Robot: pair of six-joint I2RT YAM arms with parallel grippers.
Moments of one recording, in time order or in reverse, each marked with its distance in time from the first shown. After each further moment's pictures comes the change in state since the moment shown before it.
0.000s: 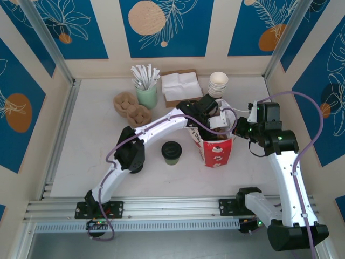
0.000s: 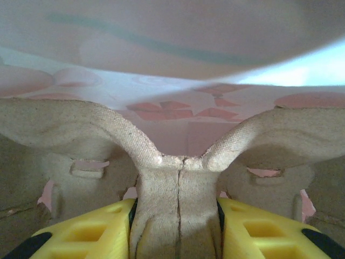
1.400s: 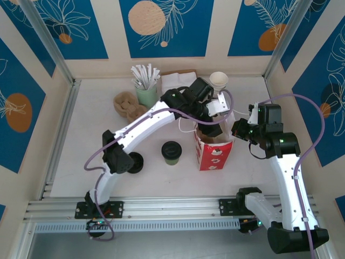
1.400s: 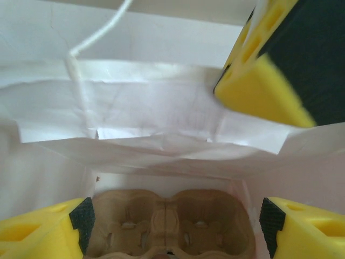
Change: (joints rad) left arm -0.005 -0.198 0.107 -0.082 0.034 -0.125; right arm -0.006 -0.026 0.000 -0.023 -0.050 0.037
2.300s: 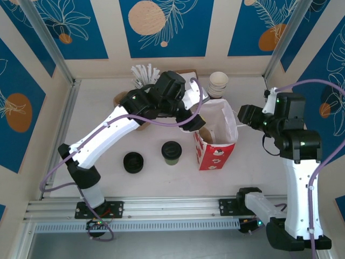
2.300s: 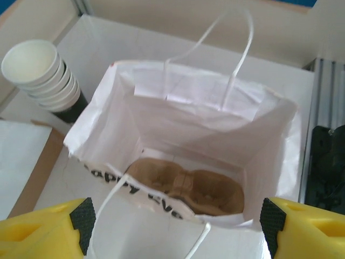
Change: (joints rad) left arm 0.019 -0.421 -0.305 0.035 -0.223 -0.145; right arm -0.027 0.078 0.419 -0.174 0.130 -0.140
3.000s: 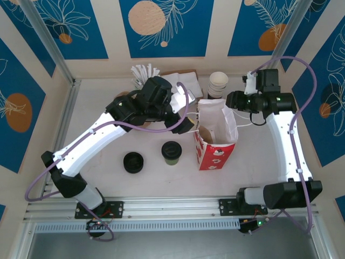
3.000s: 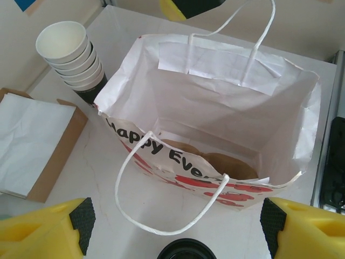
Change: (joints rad) left arm 0.026 -0.159 -0.198 0.059 -0.048 0.000; right arm 0.002 0.349 -0.003 0.126 -0.123 -0.124
